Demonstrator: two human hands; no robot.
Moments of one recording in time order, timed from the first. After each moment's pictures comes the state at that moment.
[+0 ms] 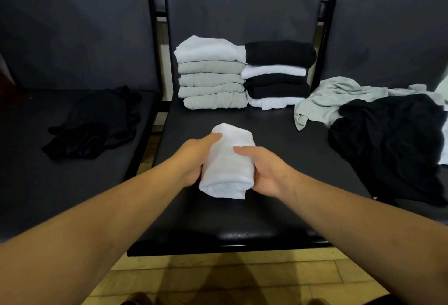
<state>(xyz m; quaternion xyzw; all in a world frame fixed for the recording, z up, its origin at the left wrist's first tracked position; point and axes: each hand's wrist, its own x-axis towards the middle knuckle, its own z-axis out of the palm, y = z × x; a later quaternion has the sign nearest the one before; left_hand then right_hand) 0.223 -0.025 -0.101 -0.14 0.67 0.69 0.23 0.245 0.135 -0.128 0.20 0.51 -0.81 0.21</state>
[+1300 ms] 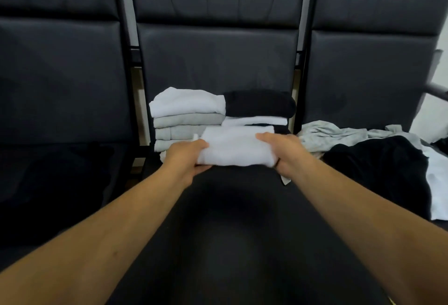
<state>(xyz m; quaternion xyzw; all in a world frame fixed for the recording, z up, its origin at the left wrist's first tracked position) 0.101 0.024 -0.046 -0.15 0.59 0.79 0.12 0.112 0.227 -0.047 0.24 0.60 -0.76 -0.06</state>
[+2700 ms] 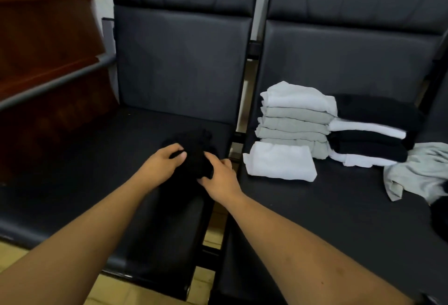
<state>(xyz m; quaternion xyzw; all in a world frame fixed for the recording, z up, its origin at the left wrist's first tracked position) 0.168 -0.272 -0.092 -0.11 0.89 0.44 0.01 0.142 -0.107 -0.144 -0.12 0.89 -0.42 0.08</state>
